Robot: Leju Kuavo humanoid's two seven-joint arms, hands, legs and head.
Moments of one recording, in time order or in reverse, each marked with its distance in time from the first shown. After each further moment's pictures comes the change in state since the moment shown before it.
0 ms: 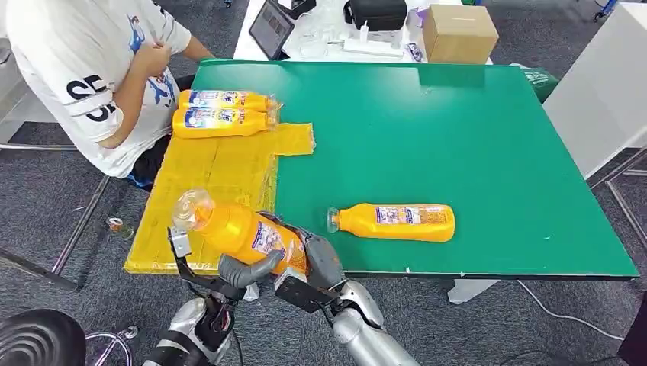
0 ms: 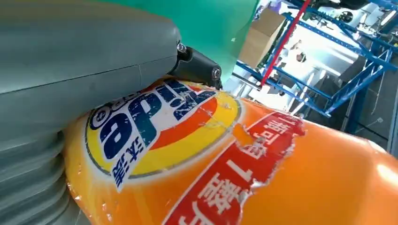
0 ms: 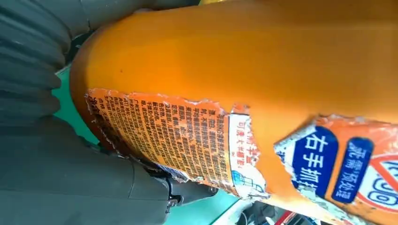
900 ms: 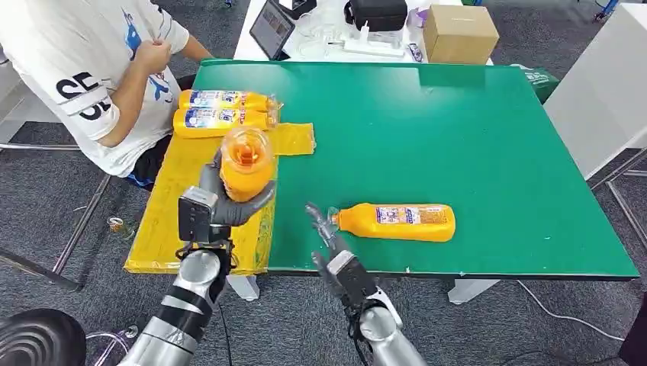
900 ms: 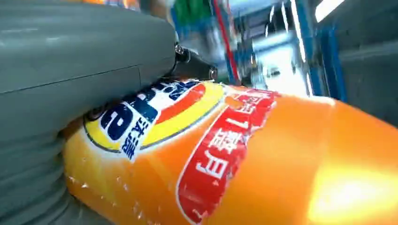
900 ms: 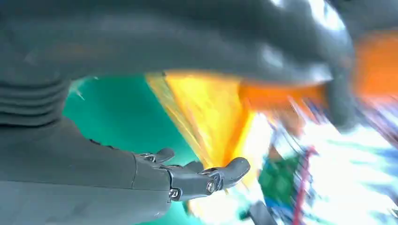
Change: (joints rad) left arm -0.202 -0.035 0.093 -0.058 -0.684 0.816 -0.173; right arm 0.158 -0.058 -0.146 -0.416 -0.412 0.333 -0.047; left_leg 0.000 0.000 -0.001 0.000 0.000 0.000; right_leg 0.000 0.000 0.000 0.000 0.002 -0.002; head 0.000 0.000
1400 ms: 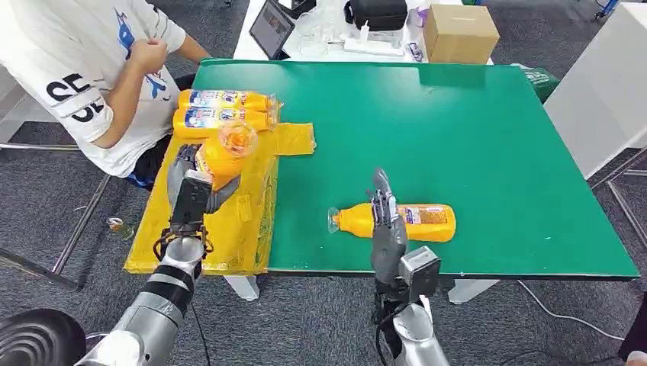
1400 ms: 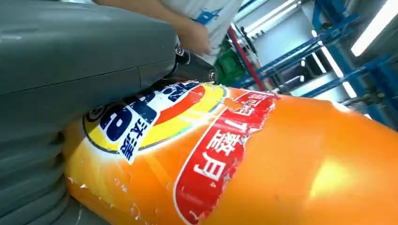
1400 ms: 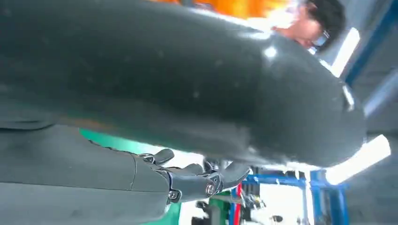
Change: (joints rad) left arm -0.120 0.047 0.144 0.284 -0.208 0.201 0.007; right arm 0.093 -0.001 -0.105 -0.308 -0.123 -0.066 -0.055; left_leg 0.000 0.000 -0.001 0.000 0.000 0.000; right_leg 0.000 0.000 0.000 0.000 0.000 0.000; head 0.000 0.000
